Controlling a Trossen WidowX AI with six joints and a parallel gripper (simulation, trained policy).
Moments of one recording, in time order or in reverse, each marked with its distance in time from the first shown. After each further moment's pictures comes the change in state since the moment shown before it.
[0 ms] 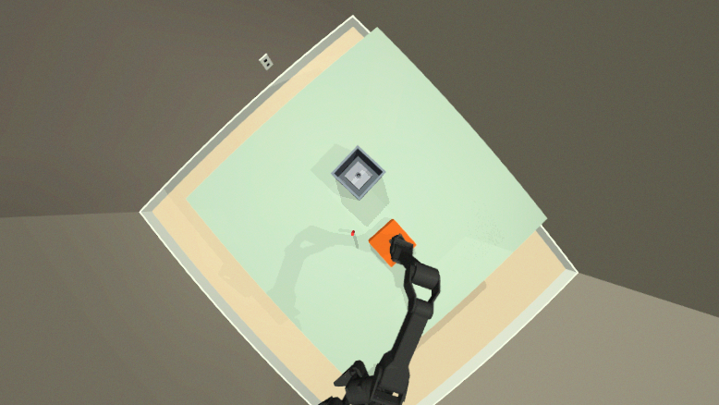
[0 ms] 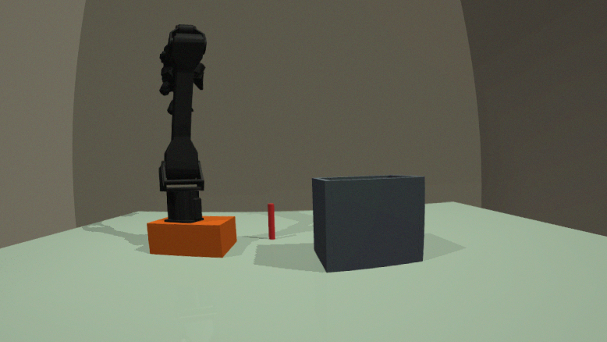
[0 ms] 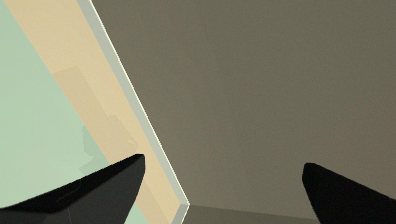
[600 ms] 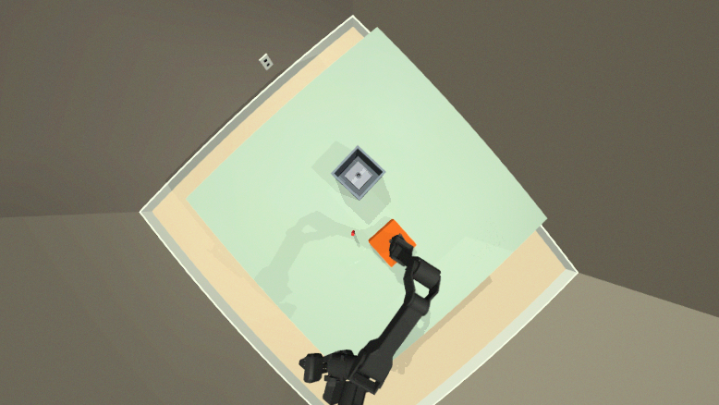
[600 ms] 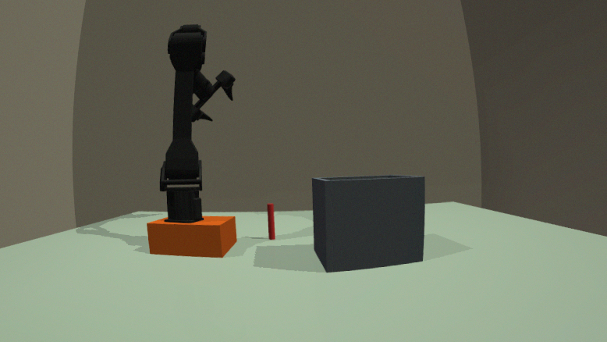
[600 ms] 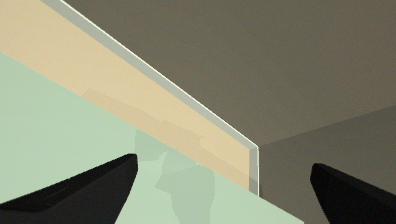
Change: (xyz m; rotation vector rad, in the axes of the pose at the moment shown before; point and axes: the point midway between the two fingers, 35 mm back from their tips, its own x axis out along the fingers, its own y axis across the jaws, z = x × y) arm 0.026 0.009 -0.089 0.490 0.224 0.051
